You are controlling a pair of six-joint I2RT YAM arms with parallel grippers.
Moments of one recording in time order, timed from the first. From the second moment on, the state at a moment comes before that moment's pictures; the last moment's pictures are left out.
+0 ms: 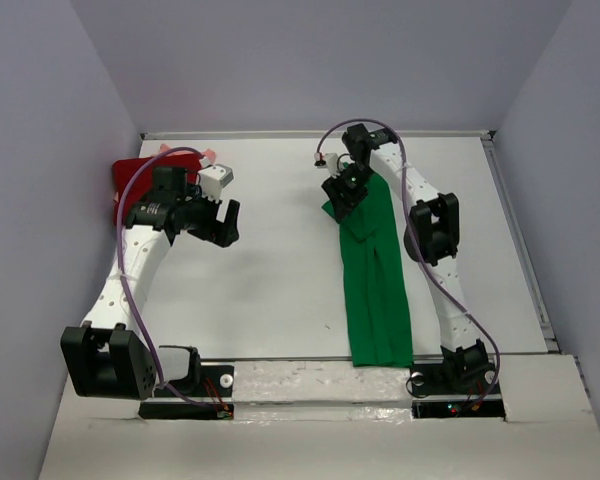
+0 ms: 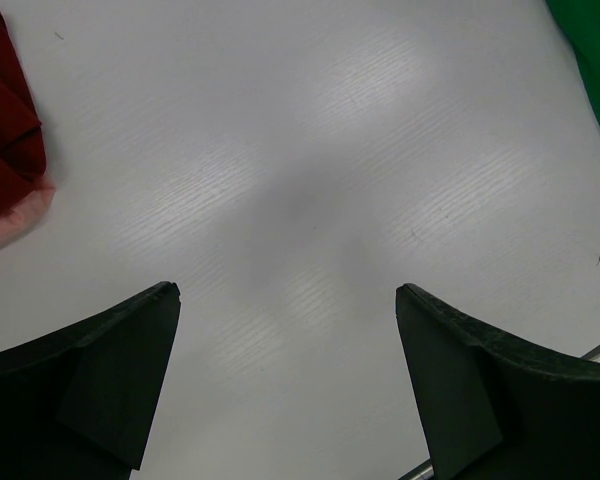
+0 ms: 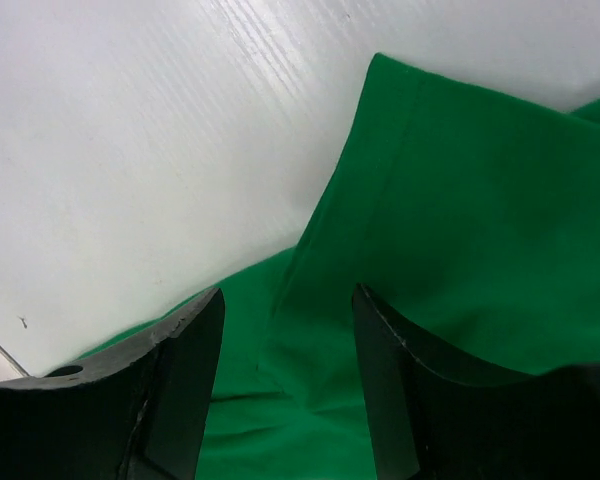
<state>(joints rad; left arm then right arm) -0.08 1.25 1.13 -0.76 0.40 0.27 0.38 2.49 2.44 -1.34 -0.47 -0.47</state>
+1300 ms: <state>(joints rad) -0.08 1.31 1.13 -0.75 0.40 0.27 0.47 2.53 2.38 -1.01 -0.27 -0.47</state>
